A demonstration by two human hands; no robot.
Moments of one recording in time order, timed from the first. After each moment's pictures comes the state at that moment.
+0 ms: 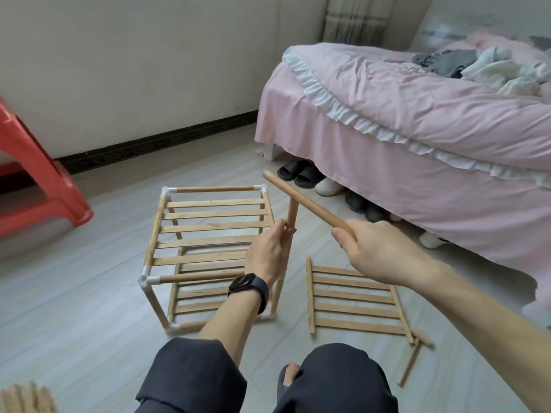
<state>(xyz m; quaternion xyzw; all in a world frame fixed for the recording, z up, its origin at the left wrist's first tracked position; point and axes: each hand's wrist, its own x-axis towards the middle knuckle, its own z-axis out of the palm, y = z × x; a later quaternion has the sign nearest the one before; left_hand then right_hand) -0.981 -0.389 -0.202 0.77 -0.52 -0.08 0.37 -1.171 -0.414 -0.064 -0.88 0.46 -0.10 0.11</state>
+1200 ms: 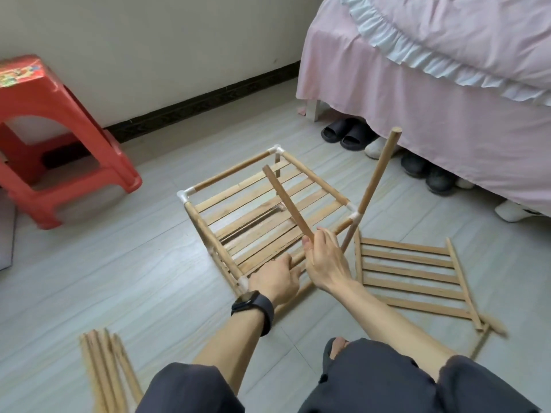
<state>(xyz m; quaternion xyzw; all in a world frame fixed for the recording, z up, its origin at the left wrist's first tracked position) -0.935 -0.323 -0.281 0.84 -0.47 -0.26 0.08 -1.041 -0.420 -0.296 -0.84 0.43 -0.12 0.29</state>
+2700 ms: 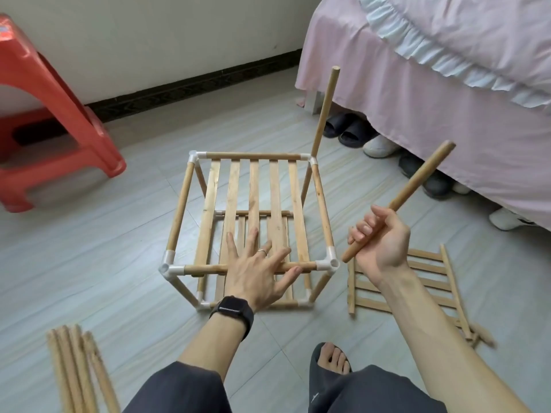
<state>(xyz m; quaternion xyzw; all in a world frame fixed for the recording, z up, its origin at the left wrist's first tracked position) -0.910 -0.321 -0.294 0.81 -0.58 -0.07 -0.01 -1.077 -0.467 -0.232 -0.29 0.38 -0.44 0.76</state>
